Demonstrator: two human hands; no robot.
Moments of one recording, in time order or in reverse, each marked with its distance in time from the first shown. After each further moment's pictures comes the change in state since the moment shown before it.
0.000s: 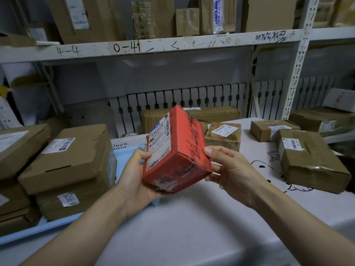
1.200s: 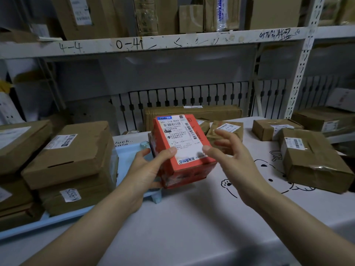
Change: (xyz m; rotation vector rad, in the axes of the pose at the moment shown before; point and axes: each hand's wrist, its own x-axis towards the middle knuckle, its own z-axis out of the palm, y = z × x) left_hand -0.011 0.000 0.015 0.427 0.242 0.231; right_hand -0.001 0.003 0.005 -0.439 0.280 -0.256
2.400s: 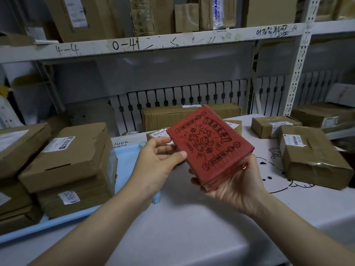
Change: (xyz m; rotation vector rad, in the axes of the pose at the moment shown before) left_hand -0.013 0.013 0.025 0.084 0.001 0.275; right_hand 0.005 0.038 -0.017 0.854 -0.395 0.531
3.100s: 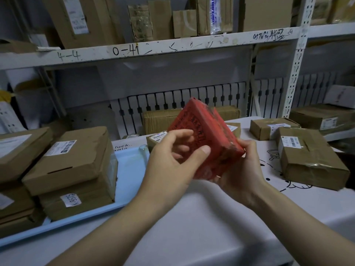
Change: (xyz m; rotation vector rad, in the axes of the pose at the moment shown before) left_hand -0.025 0.019 0.022 0.172 -0.026 0.276; right_hand -0.003 -0.015 0.023 -0.164 0.162 -0.263
